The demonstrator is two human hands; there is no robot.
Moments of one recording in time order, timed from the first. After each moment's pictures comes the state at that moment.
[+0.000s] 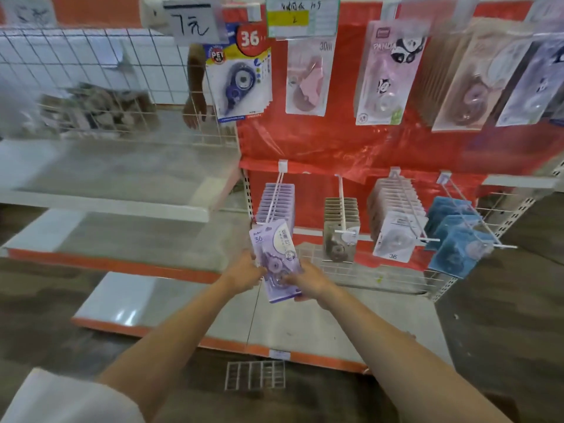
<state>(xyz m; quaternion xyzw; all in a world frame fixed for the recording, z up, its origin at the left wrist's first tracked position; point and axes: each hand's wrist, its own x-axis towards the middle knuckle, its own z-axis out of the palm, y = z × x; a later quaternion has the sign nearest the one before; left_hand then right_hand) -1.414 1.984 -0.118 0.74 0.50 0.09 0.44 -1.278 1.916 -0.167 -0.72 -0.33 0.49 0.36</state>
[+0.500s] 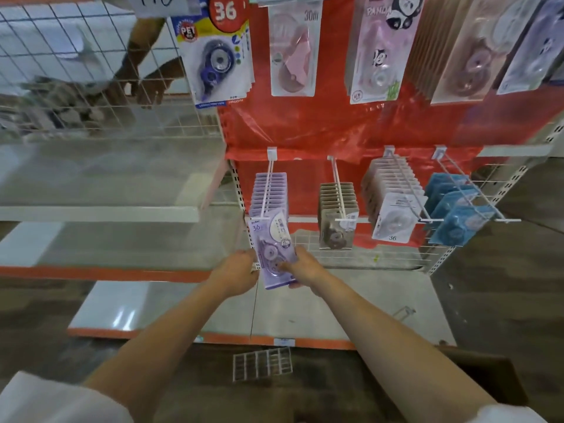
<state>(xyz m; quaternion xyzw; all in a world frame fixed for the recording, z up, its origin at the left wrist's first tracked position) -1.422 2.021 -0.142 0.89 0.40 -0.08 0.20 -1.279 1.948 -0.187 -0.74 -0.29 0.48 0.38</state>
